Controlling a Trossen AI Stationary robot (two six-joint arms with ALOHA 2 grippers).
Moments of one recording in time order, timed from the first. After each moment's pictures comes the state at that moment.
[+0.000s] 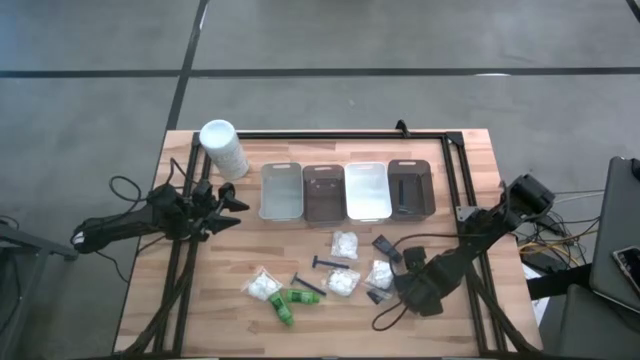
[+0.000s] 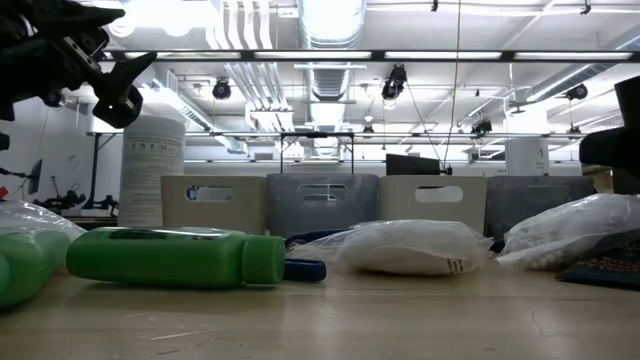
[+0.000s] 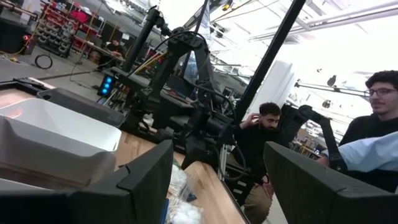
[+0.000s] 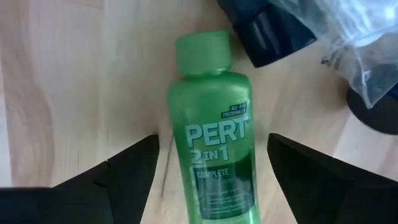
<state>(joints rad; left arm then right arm) 0.21 0.01 0.01 0.22 0.36 -0.58 0.72 1.63 0.84 -0.73 0.05 0.55</state>
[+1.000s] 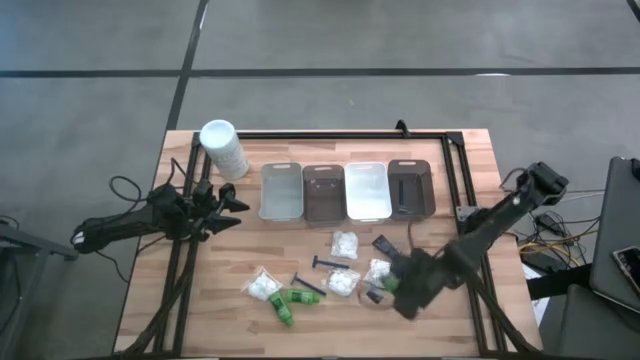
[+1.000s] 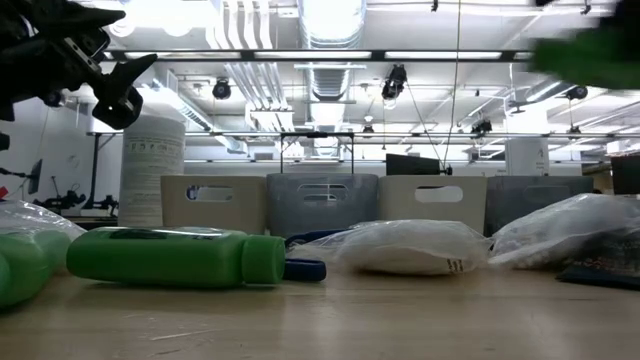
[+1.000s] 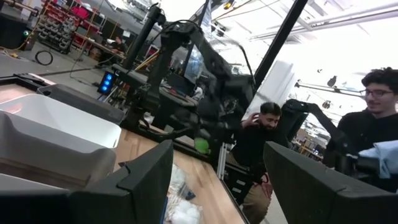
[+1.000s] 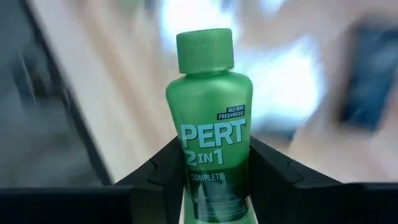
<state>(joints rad) 0.21 0.01 0.01 0.21 0.36 -0.59 0.64 1.41 1.02 -0.70 0.22 1.27</state>
